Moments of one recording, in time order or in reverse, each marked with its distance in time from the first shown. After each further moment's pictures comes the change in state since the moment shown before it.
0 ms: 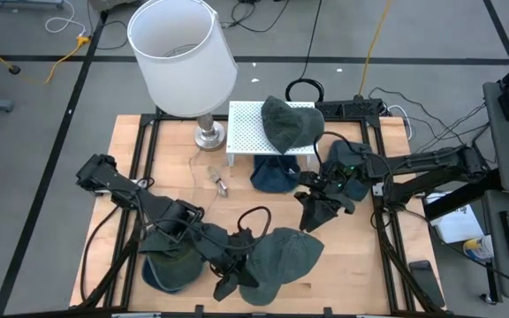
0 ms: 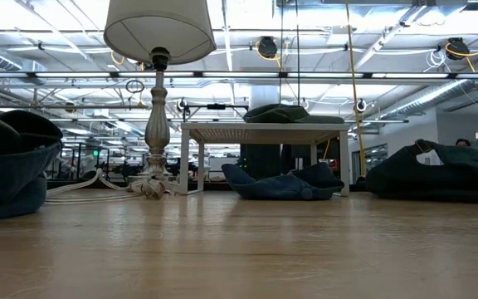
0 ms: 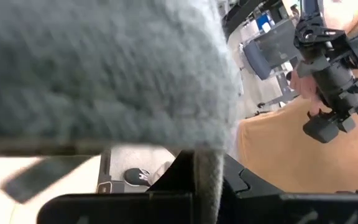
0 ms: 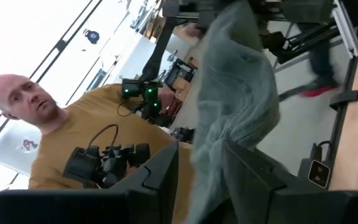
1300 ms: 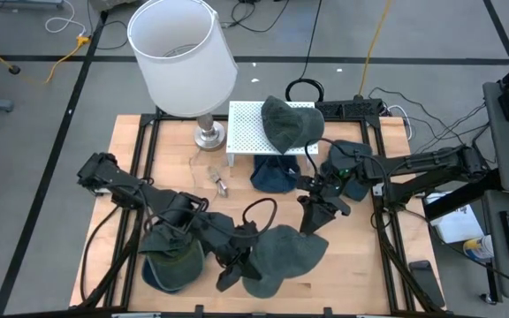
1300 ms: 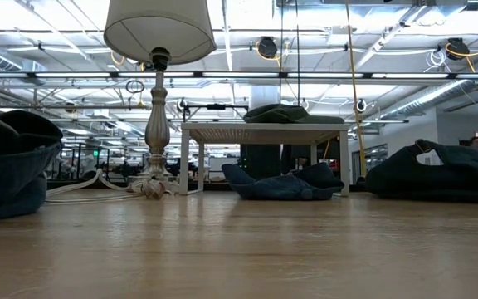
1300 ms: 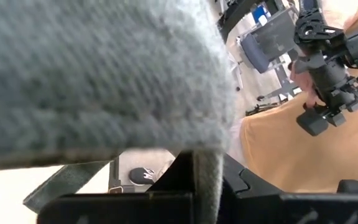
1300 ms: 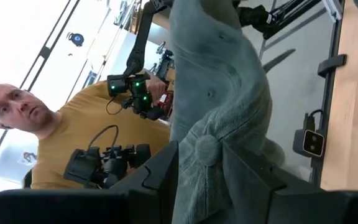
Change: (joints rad) left arm 0.051 -0.002 0.000 -0.007 0.077 0.072; right arm 0.008 -0.002 0.000 -0.122 -0.003 0.029
